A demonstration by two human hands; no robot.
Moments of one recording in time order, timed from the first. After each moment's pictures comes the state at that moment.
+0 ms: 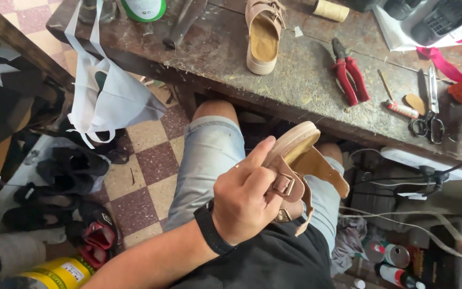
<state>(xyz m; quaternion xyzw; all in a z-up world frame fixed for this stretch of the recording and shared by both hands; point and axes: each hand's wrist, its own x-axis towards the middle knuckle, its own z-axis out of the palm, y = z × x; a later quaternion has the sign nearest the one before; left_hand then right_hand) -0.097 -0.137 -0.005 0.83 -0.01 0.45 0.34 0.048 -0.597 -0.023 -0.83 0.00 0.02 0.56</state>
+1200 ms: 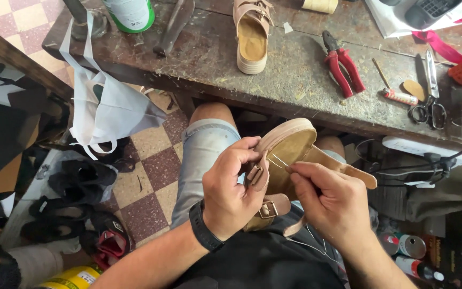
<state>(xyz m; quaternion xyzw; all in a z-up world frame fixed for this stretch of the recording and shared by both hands) -0.088 -0.127 0.009 0.77 0.00 0.41 0.48 -0.029 -0.304 0.036 -0.87 -0.31 -0.06 0.37</state>
